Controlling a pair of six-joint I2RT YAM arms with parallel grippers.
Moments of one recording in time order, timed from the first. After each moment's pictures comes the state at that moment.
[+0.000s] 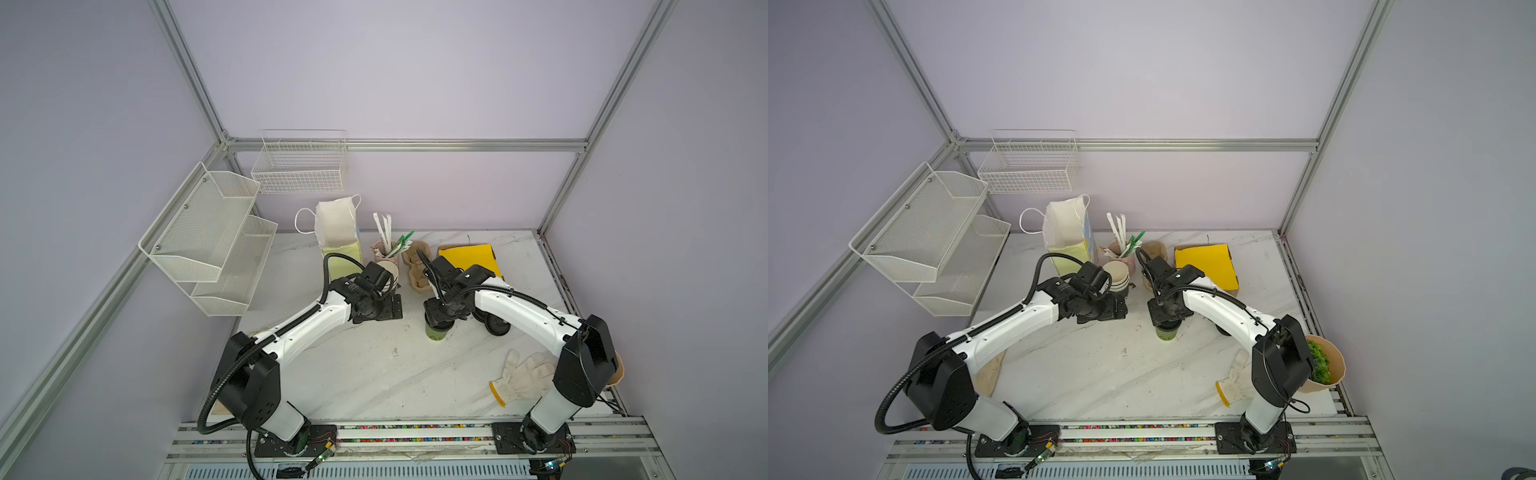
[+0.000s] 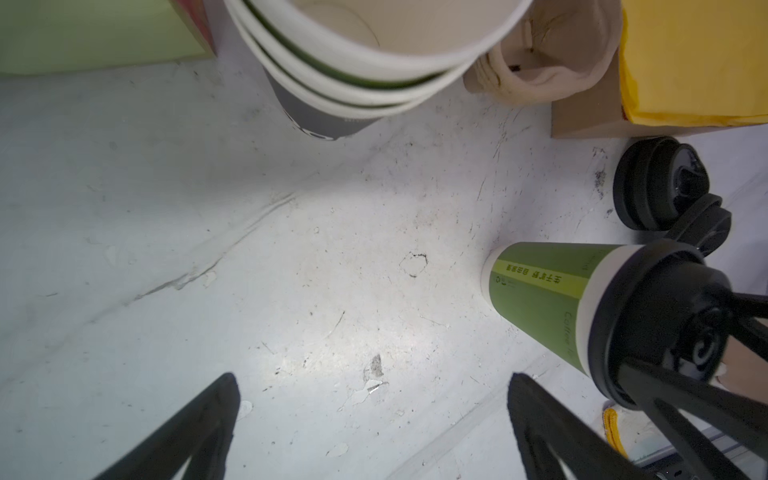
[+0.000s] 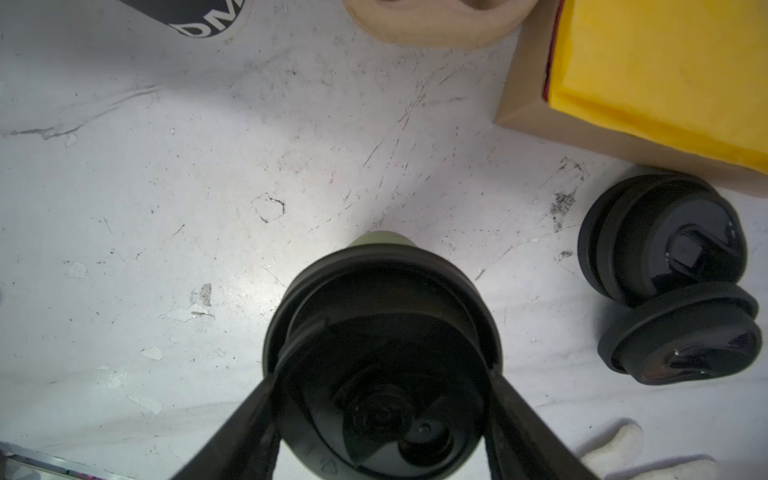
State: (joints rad) left arm -0.63 1.57 1.23 -0.76 0.02 -0.68; right arm 0.71 1.68 1.41 -1.02 0.07 0.39
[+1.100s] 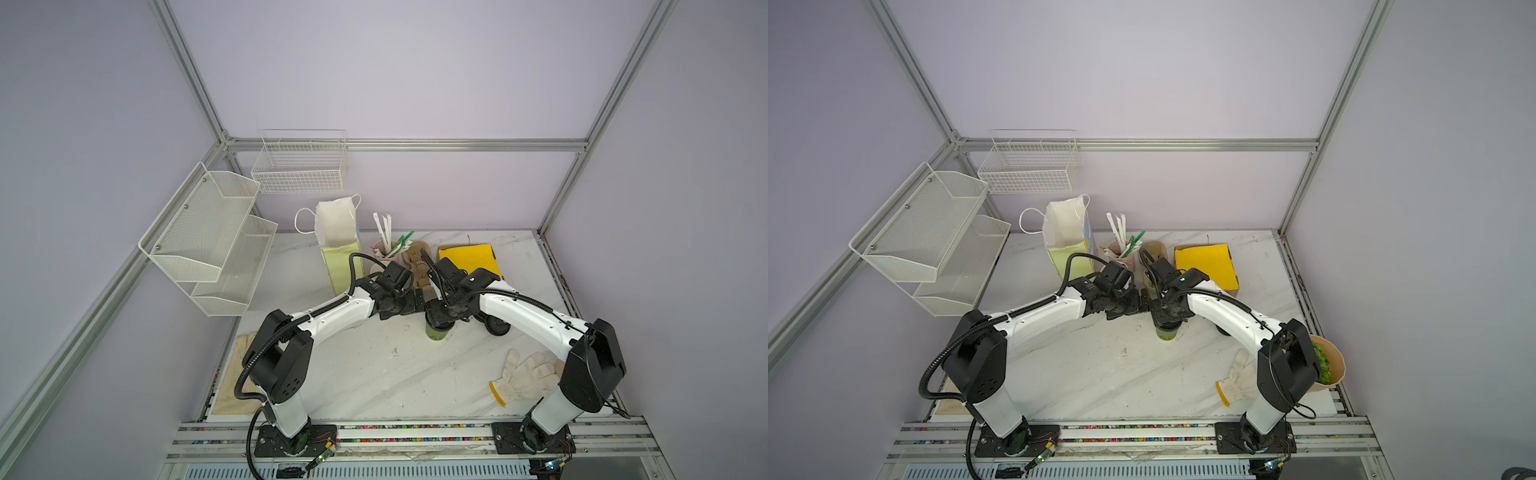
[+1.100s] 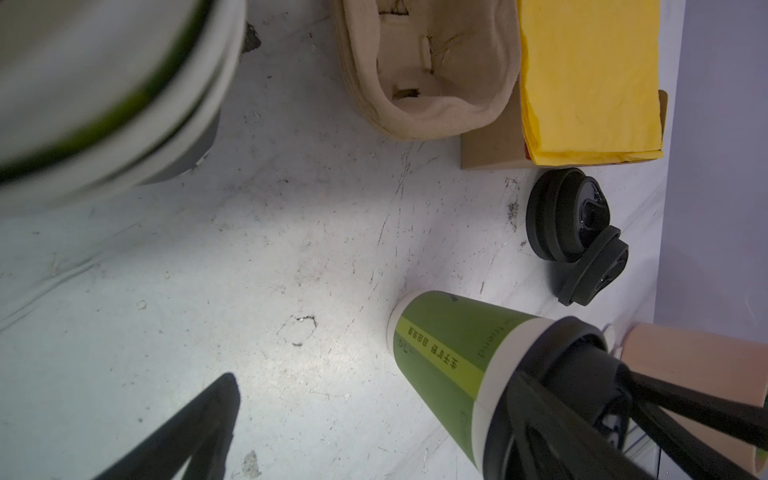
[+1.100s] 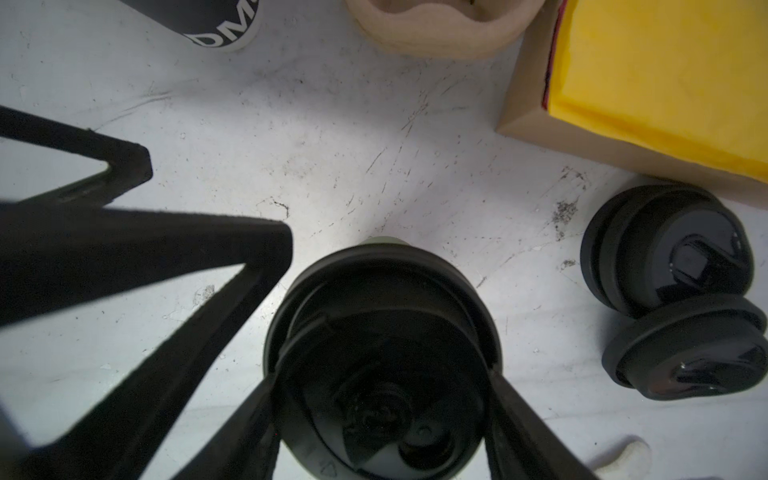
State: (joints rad) left arm -0.68 1.74 1.30 -0.53 0.11 -0.80; right arm 0.71 1.64 1.35 -0.98 0.06 0.37
